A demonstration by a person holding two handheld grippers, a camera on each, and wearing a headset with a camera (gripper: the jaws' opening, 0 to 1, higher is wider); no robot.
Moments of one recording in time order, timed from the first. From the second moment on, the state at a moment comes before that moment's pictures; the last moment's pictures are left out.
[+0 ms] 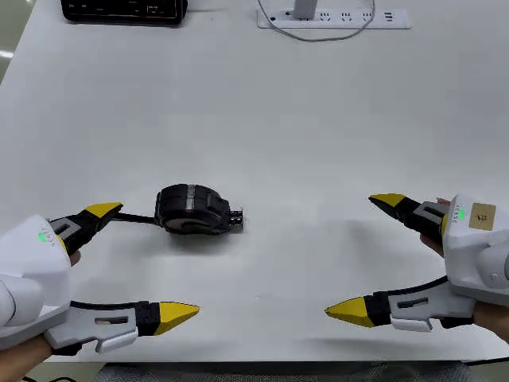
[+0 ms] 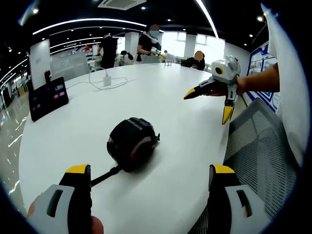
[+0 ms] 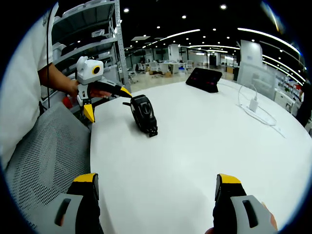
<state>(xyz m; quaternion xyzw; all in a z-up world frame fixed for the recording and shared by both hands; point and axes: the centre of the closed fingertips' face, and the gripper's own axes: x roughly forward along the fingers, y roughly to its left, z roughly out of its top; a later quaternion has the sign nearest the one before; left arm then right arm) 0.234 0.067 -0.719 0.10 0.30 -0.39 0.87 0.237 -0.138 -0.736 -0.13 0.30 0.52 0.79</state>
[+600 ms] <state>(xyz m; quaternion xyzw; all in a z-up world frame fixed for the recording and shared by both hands) 0.229 0.077 -0.721 0.10 0.31 -0.38 0.87 0.236 -0.147 -0.732 -0.10 0.29 0.50 0.81</state>
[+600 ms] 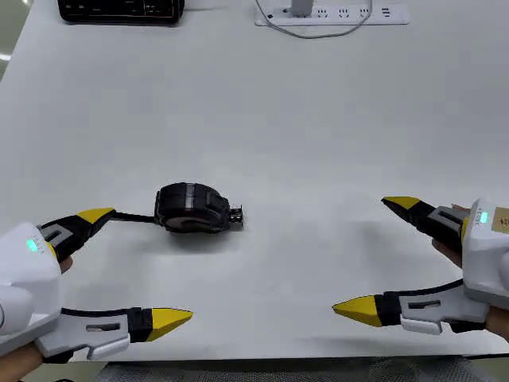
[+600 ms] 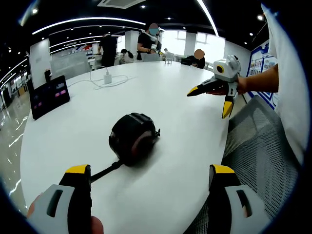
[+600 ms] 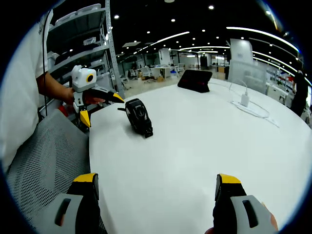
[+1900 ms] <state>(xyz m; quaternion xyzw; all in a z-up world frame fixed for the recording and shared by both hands) 0.228 0.082 -0.716 0.10 0.30 -0.38 0.87 0.236 -0.147 -0.734 -0.10 0.30 0.51 0.80</state>
